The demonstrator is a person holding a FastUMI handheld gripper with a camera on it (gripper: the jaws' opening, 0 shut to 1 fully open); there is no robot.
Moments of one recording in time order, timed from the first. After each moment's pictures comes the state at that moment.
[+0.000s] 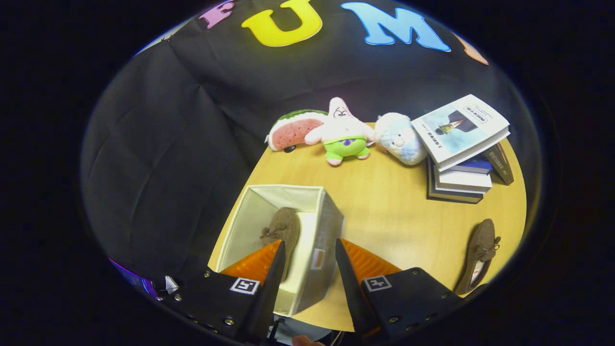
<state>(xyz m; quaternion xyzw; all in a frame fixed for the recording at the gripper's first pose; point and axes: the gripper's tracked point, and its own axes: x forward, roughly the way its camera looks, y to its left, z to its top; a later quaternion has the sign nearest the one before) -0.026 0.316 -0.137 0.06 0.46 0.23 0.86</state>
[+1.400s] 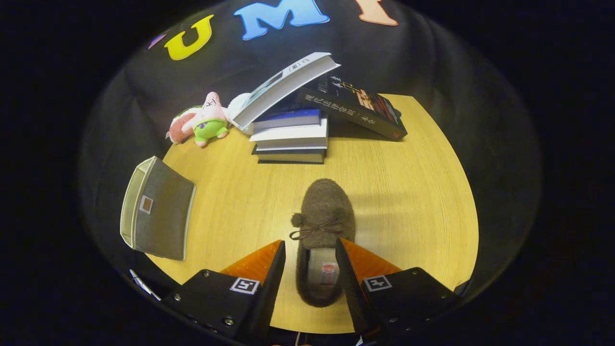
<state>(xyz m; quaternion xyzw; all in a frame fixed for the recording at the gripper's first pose) -0.044 -0.032 -0.232 0.02 0.50 0.06 0.86</state>
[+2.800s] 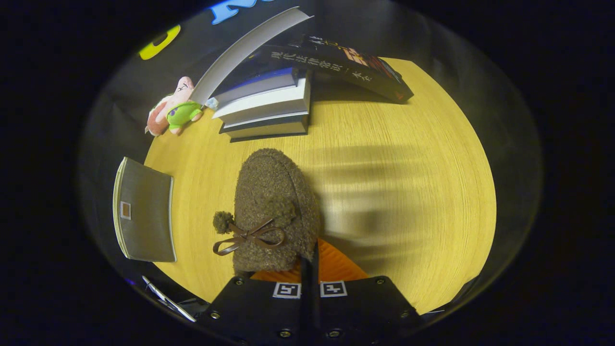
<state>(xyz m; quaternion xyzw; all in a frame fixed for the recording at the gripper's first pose) -0.028 -0.022 -0.280 0.06 0.58 0.06 0.81</state>
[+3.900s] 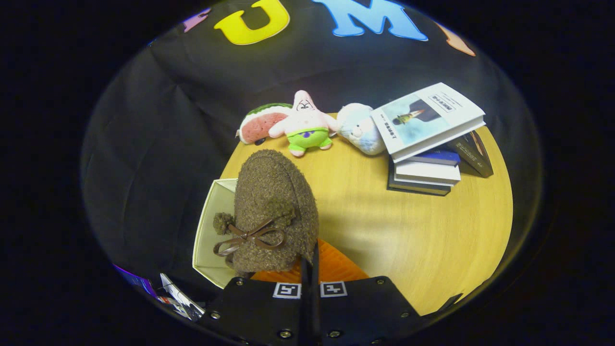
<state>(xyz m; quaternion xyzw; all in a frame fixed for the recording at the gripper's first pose) -0.022 0.277 -0.126 0.04 0.50 0.20 0.84</state>
